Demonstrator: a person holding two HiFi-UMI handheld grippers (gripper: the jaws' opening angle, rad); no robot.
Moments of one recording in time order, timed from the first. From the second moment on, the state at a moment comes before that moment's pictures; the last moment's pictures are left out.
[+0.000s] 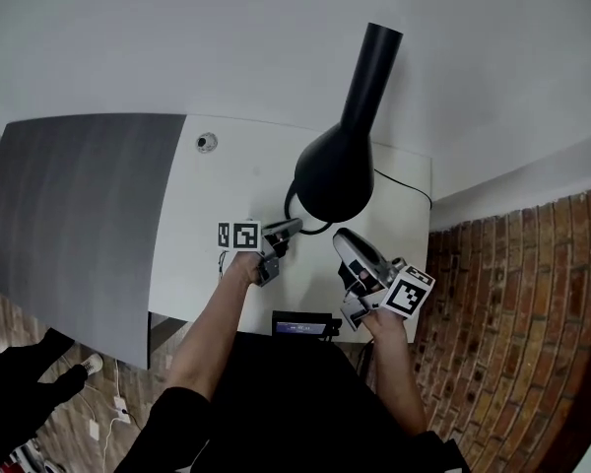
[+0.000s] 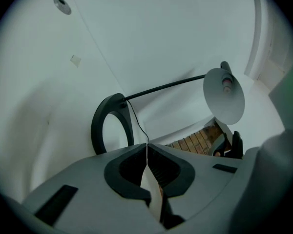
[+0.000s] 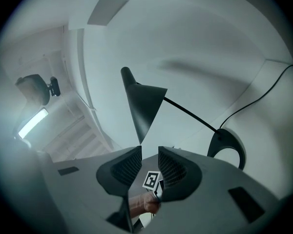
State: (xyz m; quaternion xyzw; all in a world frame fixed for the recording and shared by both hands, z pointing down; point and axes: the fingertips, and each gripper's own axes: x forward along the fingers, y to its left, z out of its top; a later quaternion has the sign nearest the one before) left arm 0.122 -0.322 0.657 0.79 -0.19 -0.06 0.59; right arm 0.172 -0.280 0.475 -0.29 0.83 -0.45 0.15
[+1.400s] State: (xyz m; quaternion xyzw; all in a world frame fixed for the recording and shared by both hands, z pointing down) left arm 0.118 -0.336 0.701 0.70 -0.25 -0.05 0.67; right arm 0.150 -0.291 0.448 -0.24 0.89 -0.35 0.18
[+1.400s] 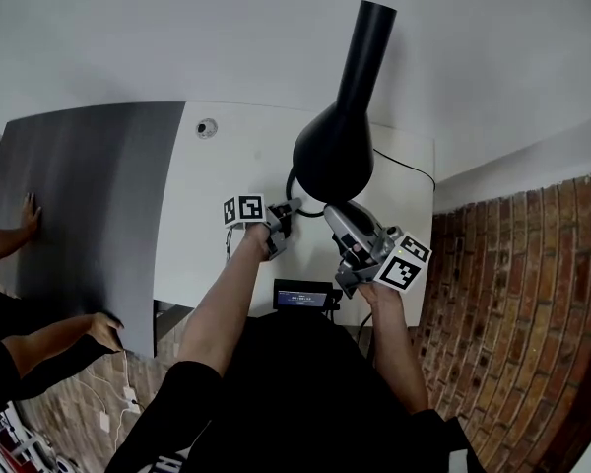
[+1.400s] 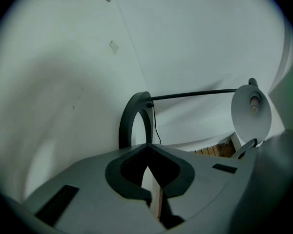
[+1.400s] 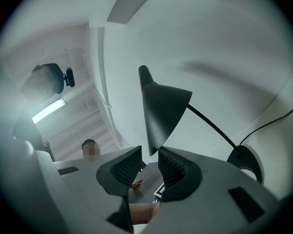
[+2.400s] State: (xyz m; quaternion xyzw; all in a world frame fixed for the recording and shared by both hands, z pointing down) left arm 0.101 -0.341 0.708 0.70 -0.27 -0.05 0.66; right arm 0.137 -0.286 0.428 -0.18 0.87 -0.39 0.23
